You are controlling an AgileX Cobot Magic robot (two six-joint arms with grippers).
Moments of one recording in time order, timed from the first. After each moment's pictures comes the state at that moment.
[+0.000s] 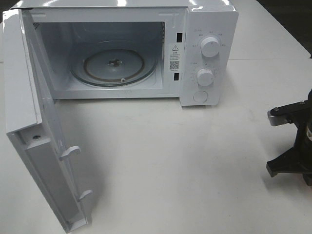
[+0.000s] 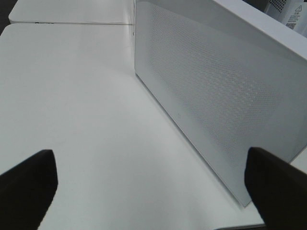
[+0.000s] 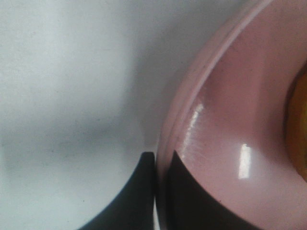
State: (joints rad) left arm -0.02 0.00 -0.51 -0.16 1.07 0.08; right arm 0.22 1.70 -0.65 -0.49 0.59 0.55
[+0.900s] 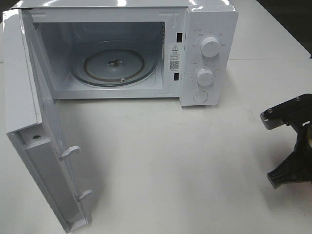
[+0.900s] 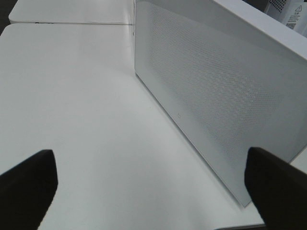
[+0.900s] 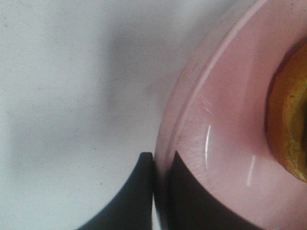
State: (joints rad) left arm -0.02 0.00 -0.51 -0.16 1.07 0.08; right arm 0.44 1.53 -0.58 -0.62 0.73 0.70
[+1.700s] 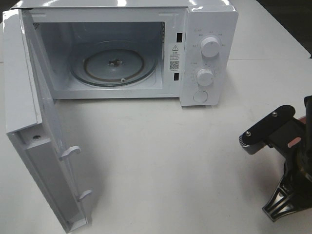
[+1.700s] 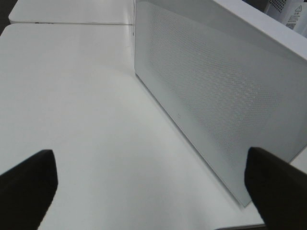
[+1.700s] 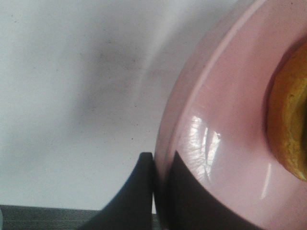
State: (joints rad) left arm -0.02 0.00 -0.51 -0.16 1.07 0.08; right arm 0.79 1.43 -0.54 -0.62 0.90 0.74
